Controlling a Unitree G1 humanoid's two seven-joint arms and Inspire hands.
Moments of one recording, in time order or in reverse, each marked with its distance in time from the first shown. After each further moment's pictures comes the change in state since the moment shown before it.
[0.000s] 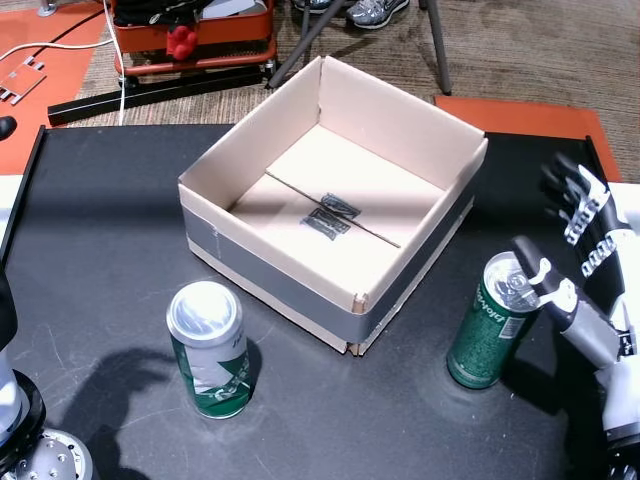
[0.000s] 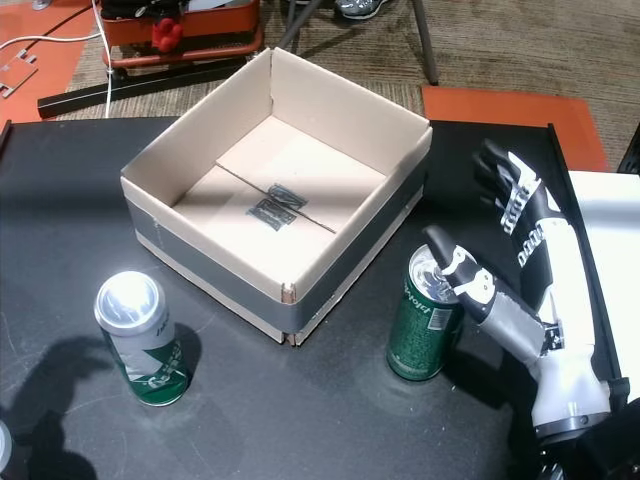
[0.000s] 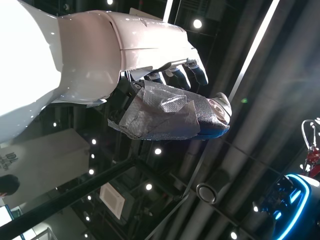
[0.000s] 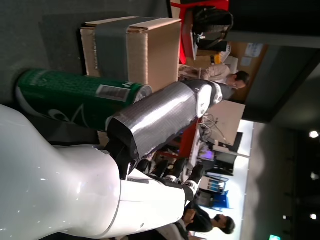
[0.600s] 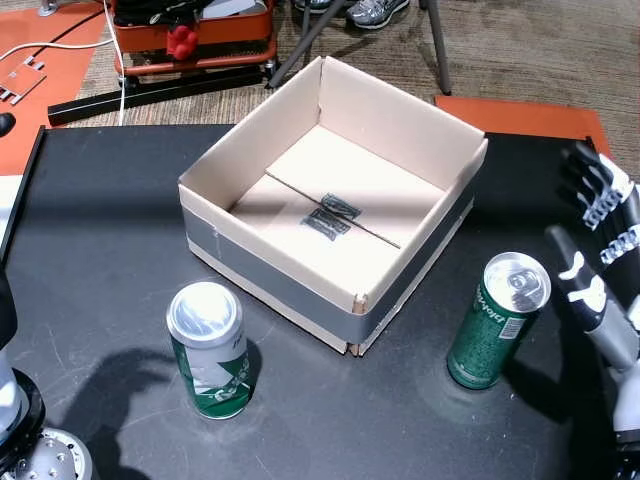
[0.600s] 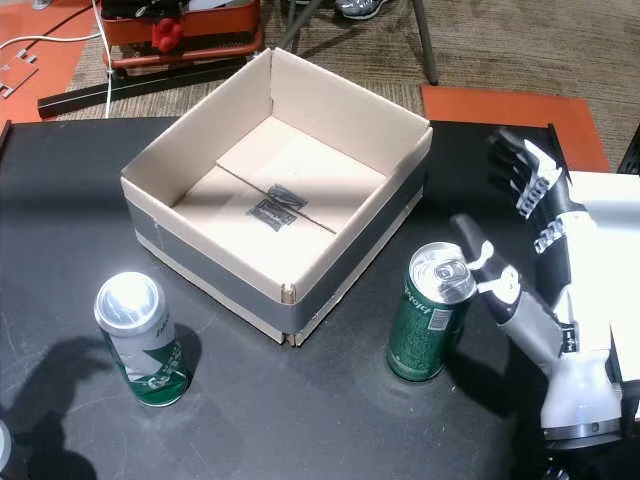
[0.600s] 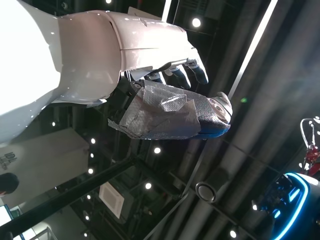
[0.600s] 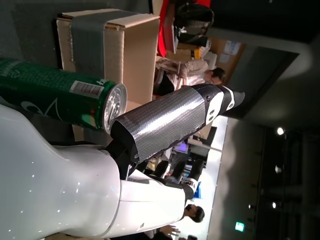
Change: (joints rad) left arm 0.001 0.000 -0.002 -0.005 0.000 0.000 0.000; right arm 0.050 0.011 0.004 -0.130 0.010 -0.057 -0.007
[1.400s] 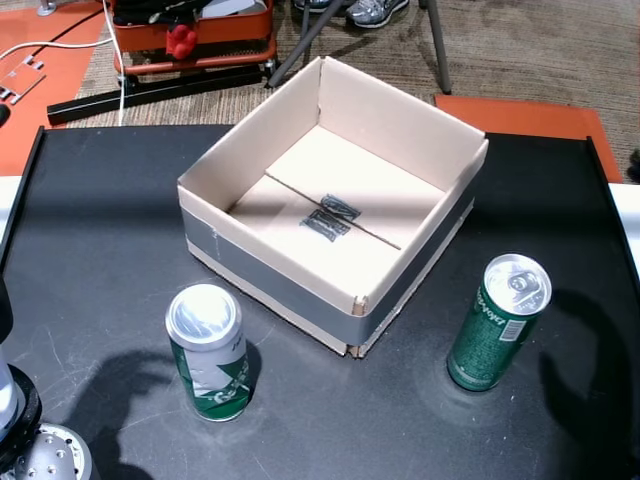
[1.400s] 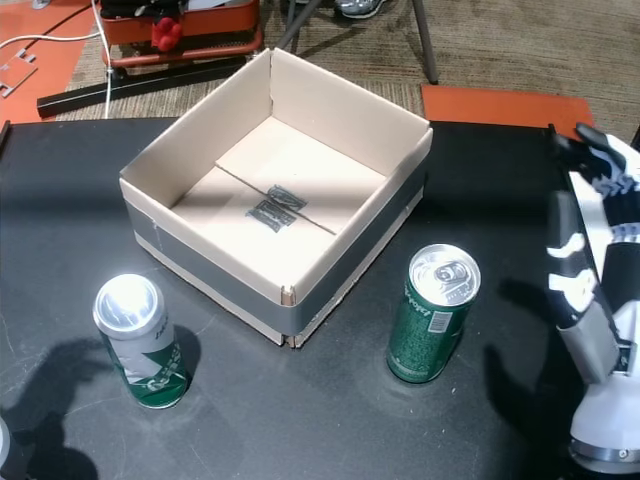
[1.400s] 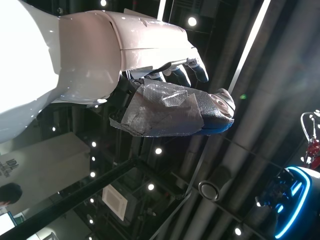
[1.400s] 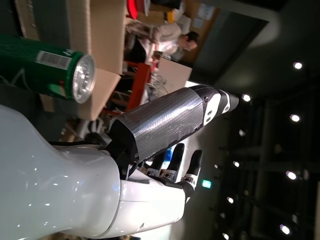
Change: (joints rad) left arm 0.000 -0.001 -0.009 -0.023 0.000 -0.035 0.000; right arm 0.063 0.024 -0.028 -0.126 0.025 -0.069 -0.093
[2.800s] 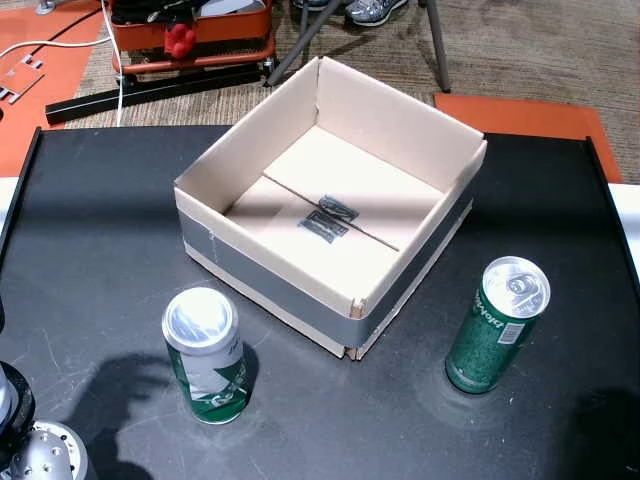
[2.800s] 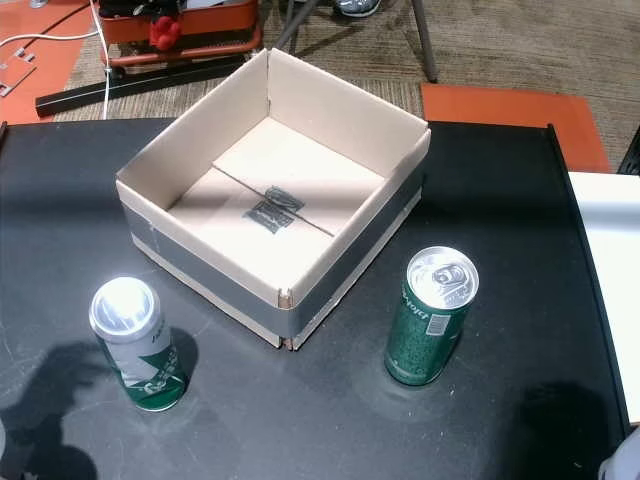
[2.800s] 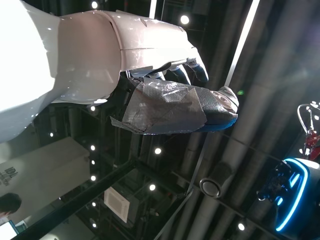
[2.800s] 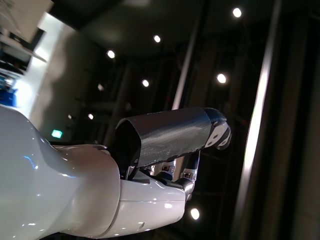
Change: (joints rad) left arm 0.001 -0.001 -0.004 -0.037 0.000 -0.039 0.000; right arm 0.069 -0.019 0.079 -0.248 0.216 -0.552 0.066
